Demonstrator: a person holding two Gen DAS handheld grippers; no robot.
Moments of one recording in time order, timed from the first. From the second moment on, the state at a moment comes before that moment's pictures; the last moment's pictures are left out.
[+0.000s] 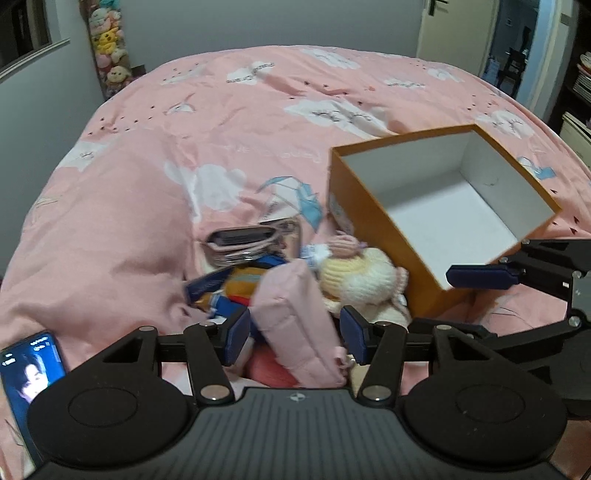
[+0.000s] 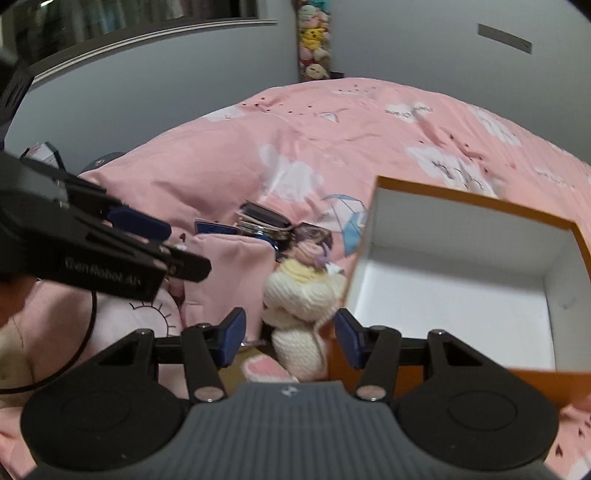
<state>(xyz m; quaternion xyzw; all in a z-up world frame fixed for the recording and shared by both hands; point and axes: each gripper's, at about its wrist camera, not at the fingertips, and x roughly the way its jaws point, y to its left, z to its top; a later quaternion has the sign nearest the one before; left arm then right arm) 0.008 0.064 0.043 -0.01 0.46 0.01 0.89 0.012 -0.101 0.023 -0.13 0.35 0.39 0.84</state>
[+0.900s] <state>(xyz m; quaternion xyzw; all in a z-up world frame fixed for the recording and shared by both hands) 0.018 0.077 -0.013 -0.11 0.46 -0.01 0.88 0.022 -0.047 -0.026 -0.29 0.25 0.41 0.82</state>
